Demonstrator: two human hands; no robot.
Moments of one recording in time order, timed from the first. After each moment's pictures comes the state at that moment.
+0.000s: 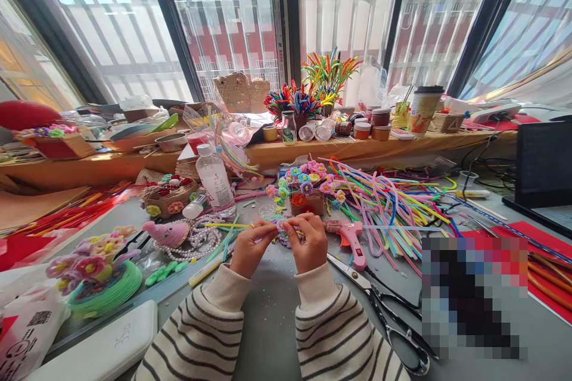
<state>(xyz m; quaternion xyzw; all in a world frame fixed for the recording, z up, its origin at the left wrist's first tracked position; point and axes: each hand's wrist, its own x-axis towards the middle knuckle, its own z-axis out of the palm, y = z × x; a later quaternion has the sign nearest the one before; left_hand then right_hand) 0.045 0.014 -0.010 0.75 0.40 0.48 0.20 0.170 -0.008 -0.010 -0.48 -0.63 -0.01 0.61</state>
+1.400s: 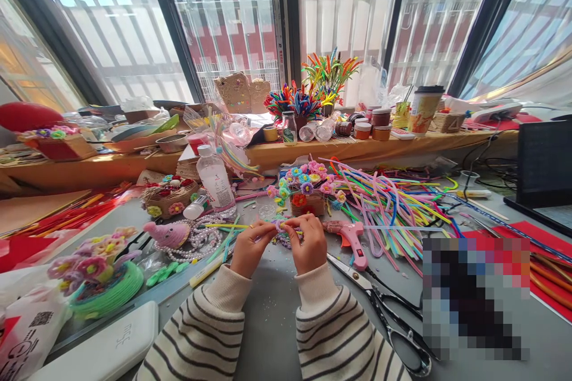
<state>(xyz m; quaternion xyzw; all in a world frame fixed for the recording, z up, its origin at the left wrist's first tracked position) 0.042 0.018 -0.016 0.73 0.43 0.48 0.22 0.168 -0.007 -0.013 -0.49 -0.63 0.01 0.60</state>
